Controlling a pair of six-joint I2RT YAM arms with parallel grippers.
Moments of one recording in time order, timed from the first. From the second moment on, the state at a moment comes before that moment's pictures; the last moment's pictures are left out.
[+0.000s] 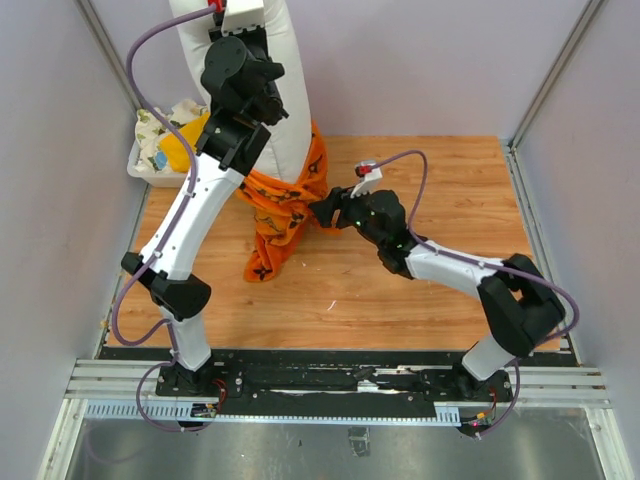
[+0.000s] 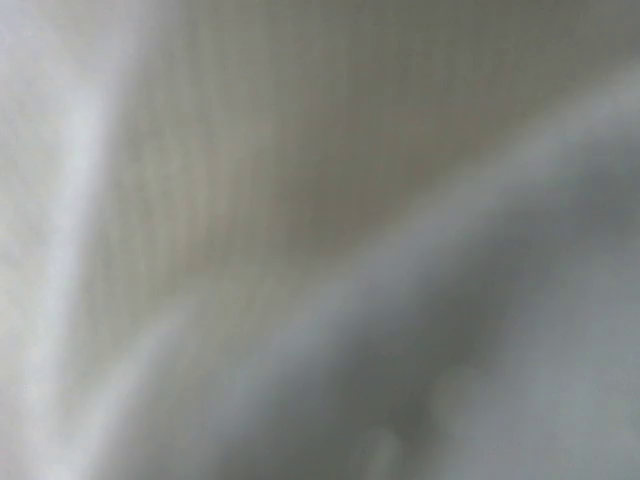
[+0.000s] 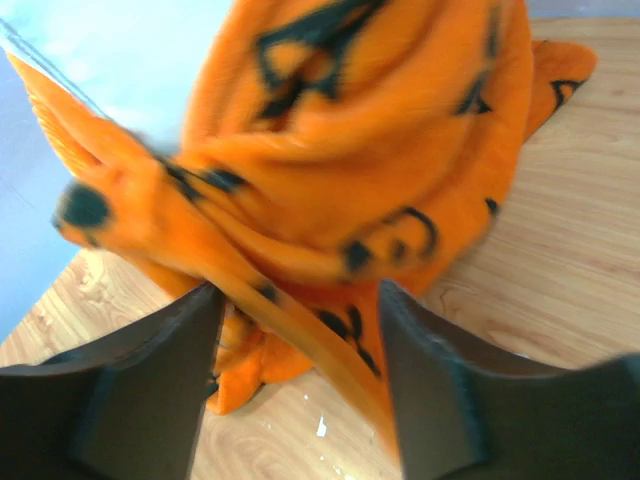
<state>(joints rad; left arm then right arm) -0.59 1.84 2.34 -0.01 -0.93 0.36 0.70 1.64 0.93 0.62 -0.02 0.44</state>
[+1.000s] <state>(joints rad) -0.41 1.45 1.94 -0.40 0.36 0.16 0.30 1.38 0.86 0.62 -0.44 0.46</state>
